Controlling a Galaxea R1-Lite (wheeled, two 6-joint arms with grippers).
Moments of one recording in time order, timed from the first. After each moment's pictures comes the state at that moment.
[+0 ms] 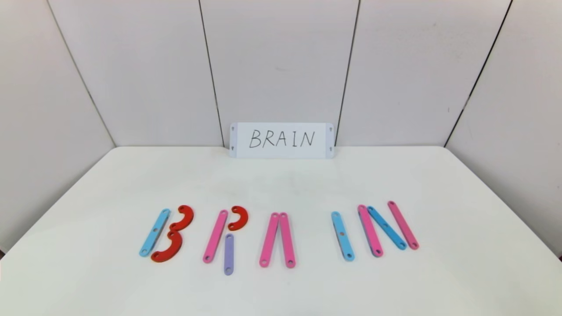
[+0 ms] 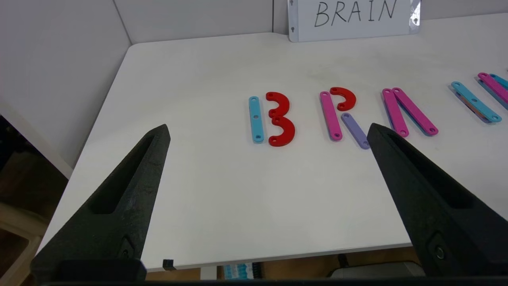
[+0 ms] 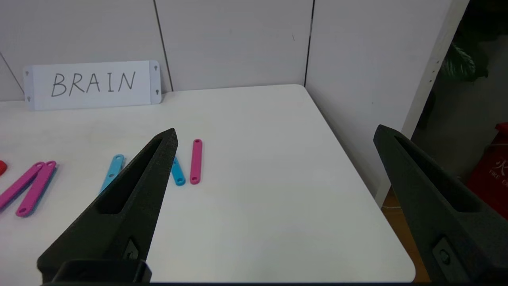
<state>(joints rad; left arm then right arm) -0.02 0.22 -0.67 0.49 -0.04 0.03 -0.01 0.08 -0.49 0.30 -0.12 0.00</state>
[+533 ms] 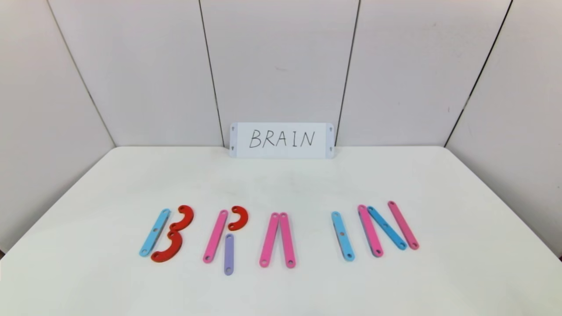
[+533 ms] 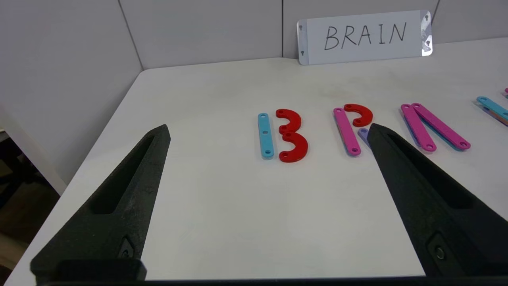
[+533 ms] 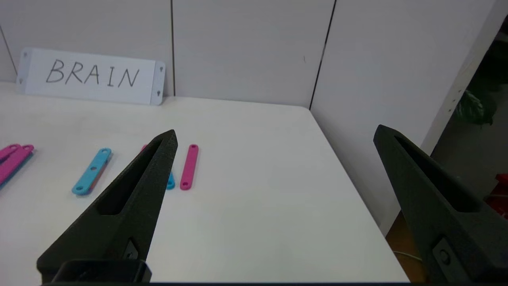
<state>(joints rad) -0.01 0.02 -0.30 0.18 -0.03 0.05 0.00 0.00 -0.17 -0.02 -0.06 -0.11</state>
